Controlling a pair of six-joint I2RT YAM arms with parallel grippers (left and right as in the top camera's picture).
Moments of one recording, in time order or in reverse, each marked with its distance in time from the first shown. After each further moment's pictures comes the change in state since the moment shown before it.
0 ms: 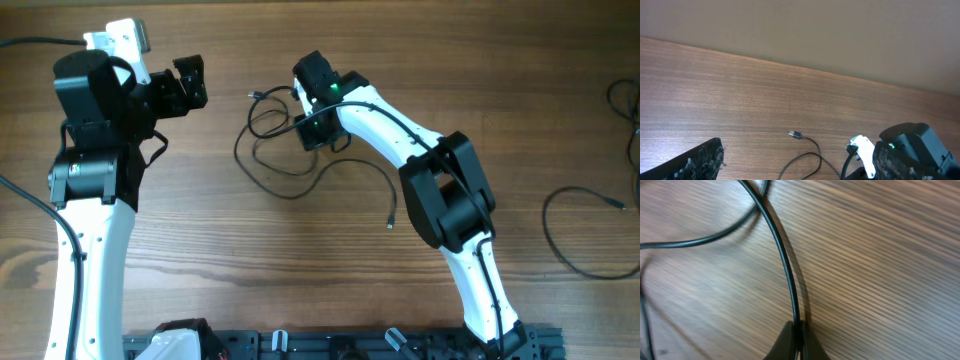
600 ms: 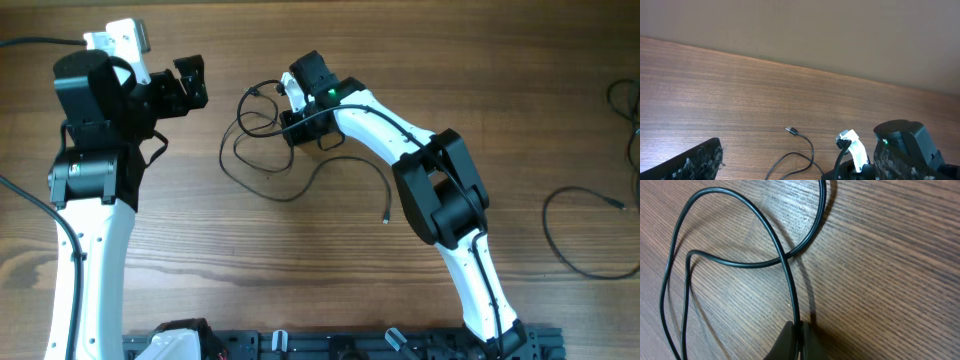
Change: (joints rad) left arm 0.000 0.000 0.000 -0.001 0.000 0.000; right arm 0.001 0.033 -0.014 0.199 -0.189 0.040
